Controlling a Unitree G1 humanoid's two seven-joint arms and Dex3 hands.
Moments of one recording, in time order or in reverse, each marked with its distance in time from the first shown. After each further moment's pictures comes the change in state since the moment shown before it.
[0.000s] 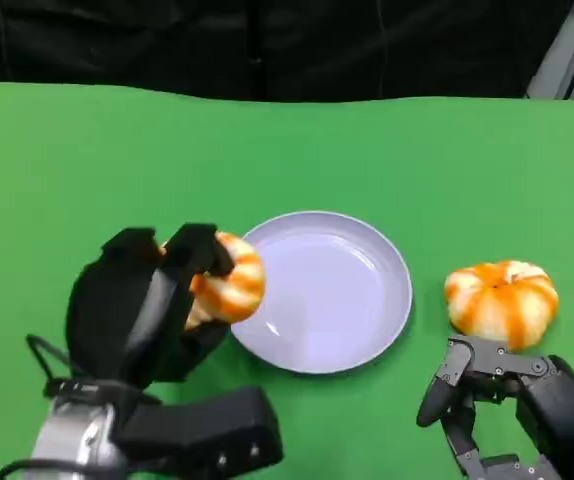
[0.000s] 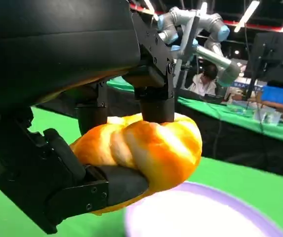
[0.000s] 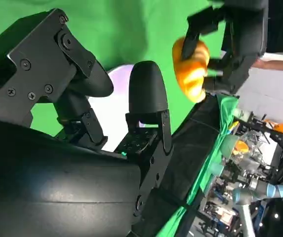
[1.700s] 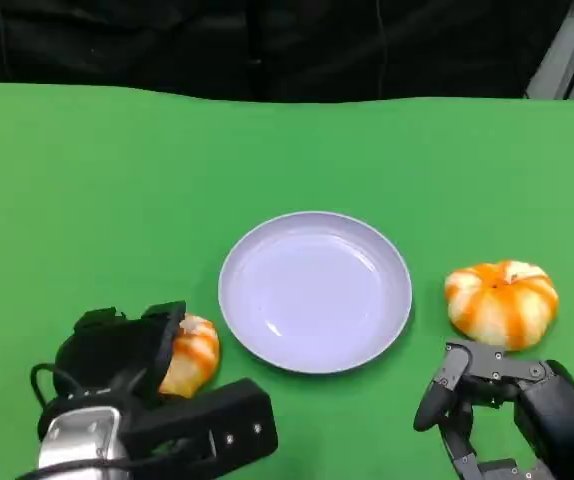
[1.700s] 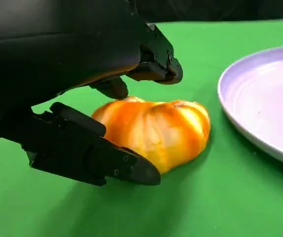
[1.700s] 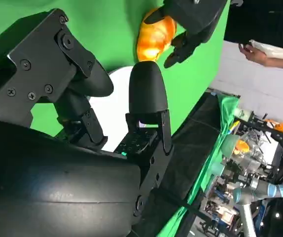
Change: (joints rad) left arm 0.037 -0.027 -0.045 0.012 0.176 0.429 -0.507; right arm 0.015 0.007 0.011 -0.016 -0.022 0.007 -0.016
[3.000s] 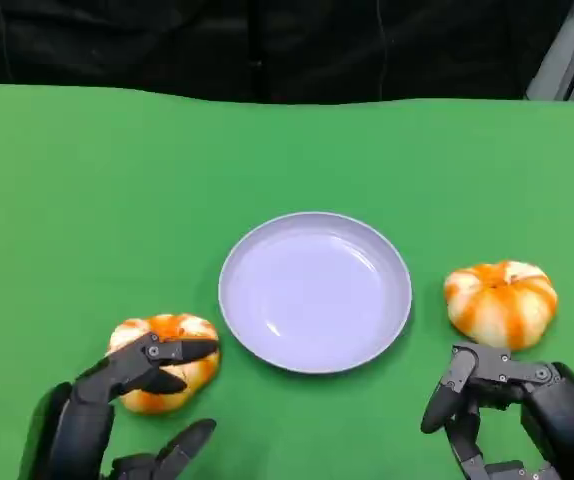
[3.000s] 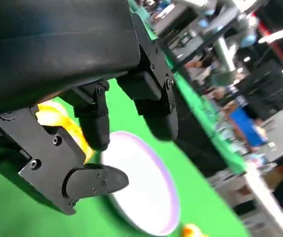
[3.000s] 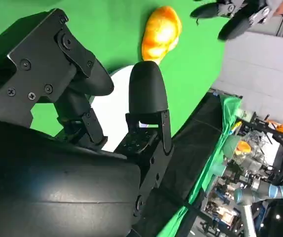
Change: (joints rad) left arm 0.435 -0.113 0.325 -0.207 -0.641 -0.841 0.277; right arm -0.004 -0.018 -0.011 0.029 0.013 -0.025 0.003
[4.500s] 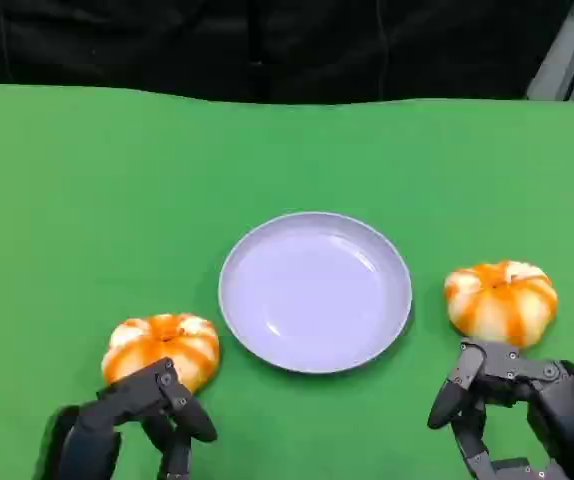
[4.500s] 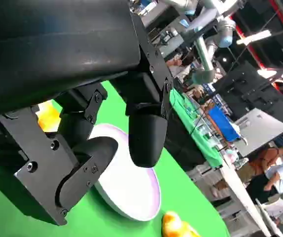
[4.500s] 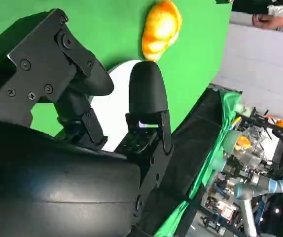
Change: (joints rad) left arm 0.020 0.000 -0.018 0.090 -0.044 -0.238 0.026; right arm -0.002 0.007 -0.021 0.012 0.003 -0.014 0.001
